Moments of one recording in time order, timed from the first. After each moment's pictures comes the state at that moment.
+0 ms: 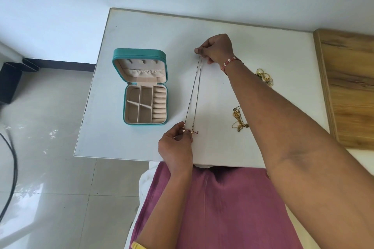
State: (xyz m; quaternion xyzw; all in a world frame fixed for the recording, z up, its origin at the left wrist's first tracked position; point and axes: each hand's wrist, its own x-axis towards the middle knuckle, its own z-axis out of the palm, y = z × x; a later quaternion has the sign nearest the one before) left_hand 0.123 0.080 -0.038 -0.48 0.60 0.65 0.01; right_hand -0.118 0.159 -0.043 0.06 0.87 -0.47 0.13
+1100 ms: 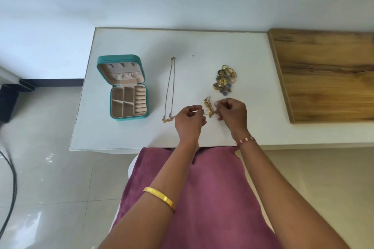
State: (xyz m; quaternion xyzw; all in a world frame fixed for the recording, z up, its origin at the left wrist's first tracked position) left_hand 0.114 0.144 0.002 -0.35 0.60 0.71 0.11; right_hand 0.087 0.257 -0.029 0.22 0.81 -0.55 0.04
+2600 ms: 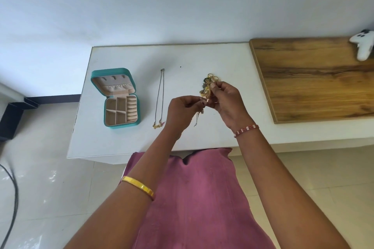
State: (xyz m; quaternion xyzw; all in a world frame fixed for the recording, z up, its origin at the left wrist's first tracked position) left_hand 0.096 0.142 0.039 -0.10 0.72 0.68 0.13; right_hand 0.074 0.267 0.047 0.18 0.63 -0.75 0.08
